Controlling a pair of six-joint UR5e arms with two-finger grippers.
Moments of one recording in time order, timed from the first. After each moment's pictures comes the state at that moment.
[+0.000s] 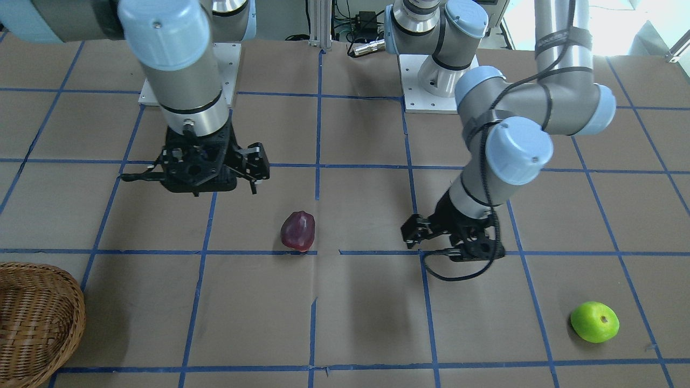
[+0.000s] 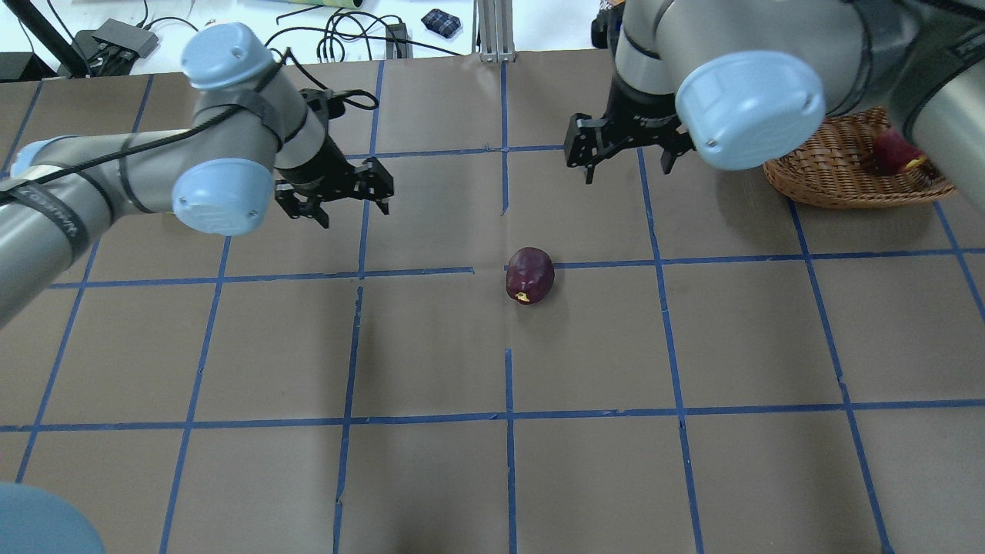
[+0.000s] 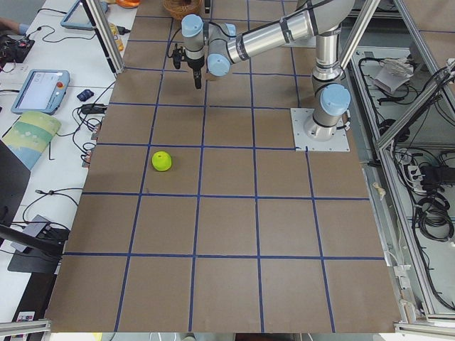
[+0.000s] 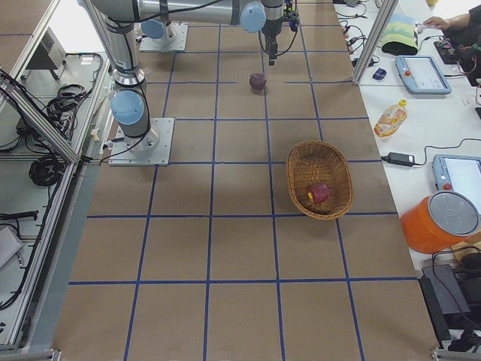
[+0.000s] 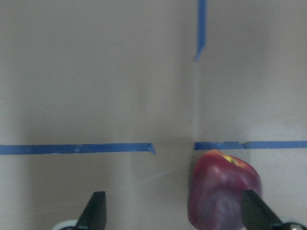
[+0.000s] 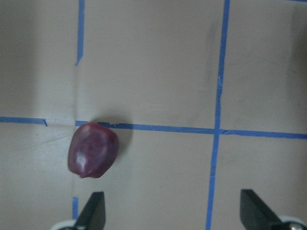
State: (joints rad) left arm -1.49 -1.87 -1.74 -1.08 1.45 0.01; right arm 1.79 -1.38 1.59 -1.84 -1.60 0.16
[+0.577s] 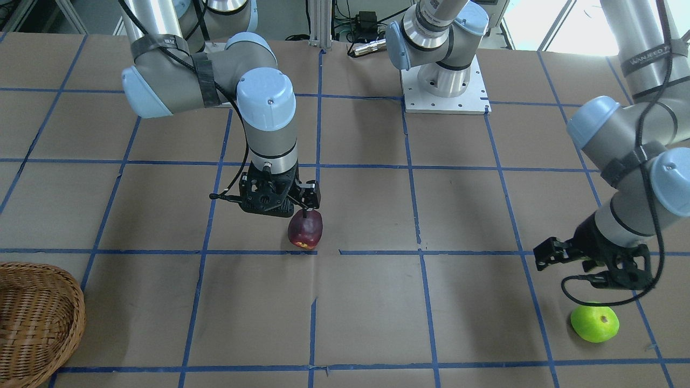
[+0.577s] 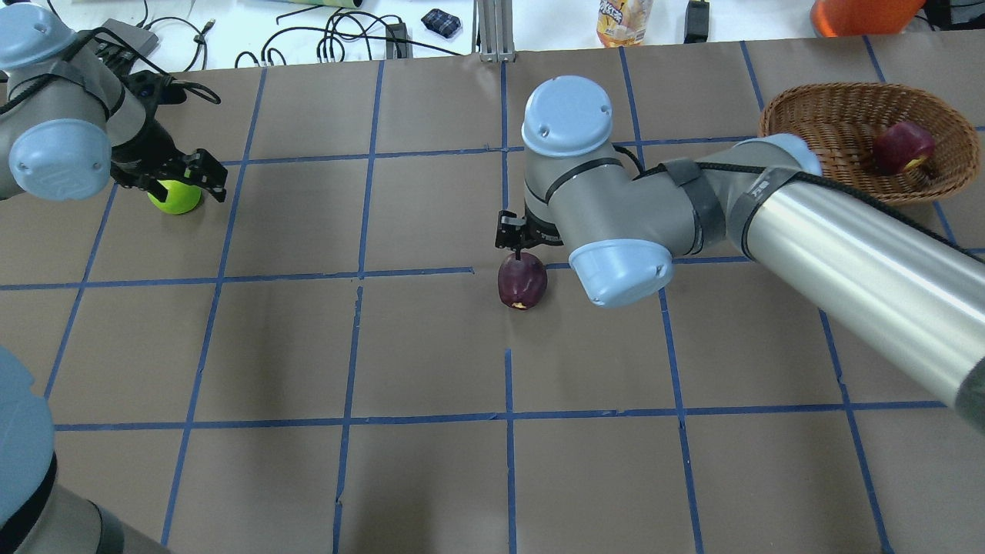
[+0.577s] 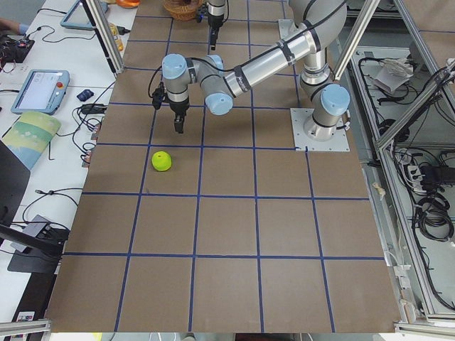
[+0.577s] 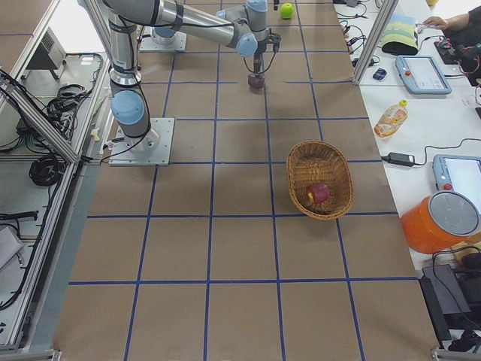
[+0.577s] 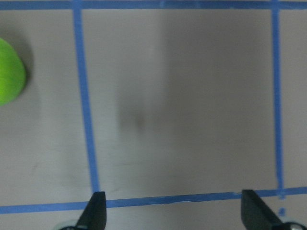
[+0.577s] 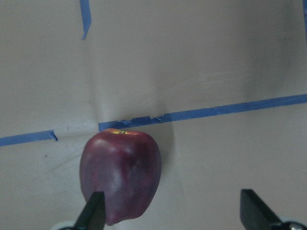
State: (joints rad) left arm -1.20 -2.00 -1.58 -1.08 1.62 0.42; right arm 1.90 -1.26 1.82 -2.19 -1.60 0.47
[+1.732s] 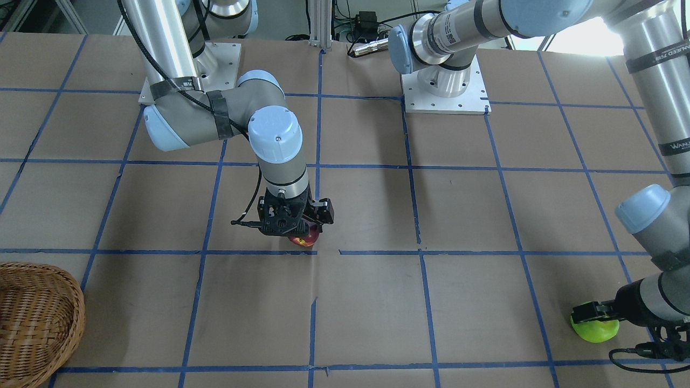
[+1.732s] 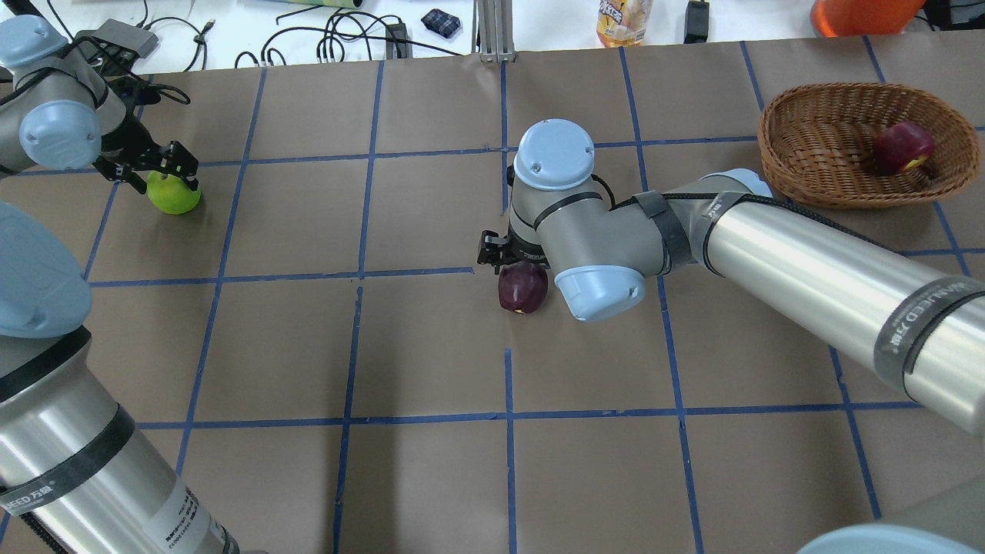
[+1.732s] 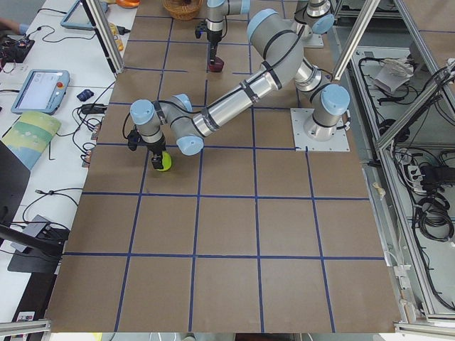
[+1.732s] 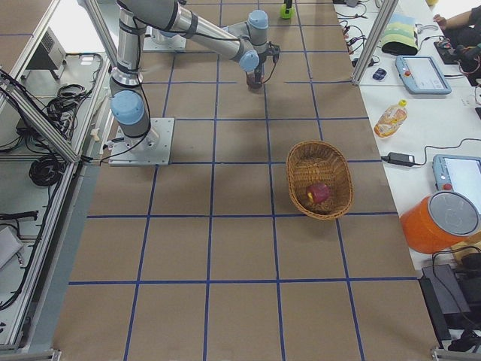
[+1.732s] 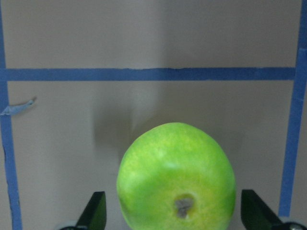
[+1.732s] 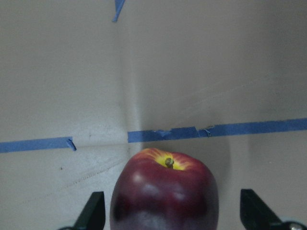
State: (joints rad) left arm -1.12 -2.30 -1.30 -1.13 1.57 0.43; right arm 1.91 -1.15 1.83 -2.34 -1.51 0.42
